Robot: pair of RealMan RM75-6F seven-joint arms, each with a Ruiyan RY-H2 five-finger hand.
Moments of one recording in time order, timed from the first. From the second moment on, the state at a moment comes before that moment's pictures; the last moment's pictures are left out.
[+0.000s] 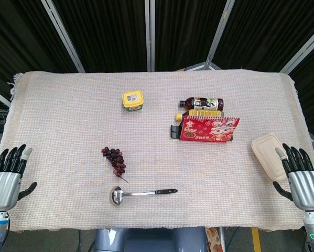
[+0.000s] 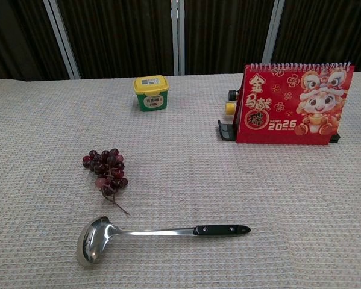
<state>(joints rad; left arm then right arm) -0.07 -1.27 -0.03 -1.55 1.59 1.58 0.25 0.10 -1.13 0.05 -1.51 -1.58 1.54 -0.05</state>
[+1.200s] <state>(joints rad) -0.06 -1.25 -0.04 -1.57 1.63 1.64 0.20 0.23 -1.07 0.12 -1.85 -1.37 1.14 0.65</state>
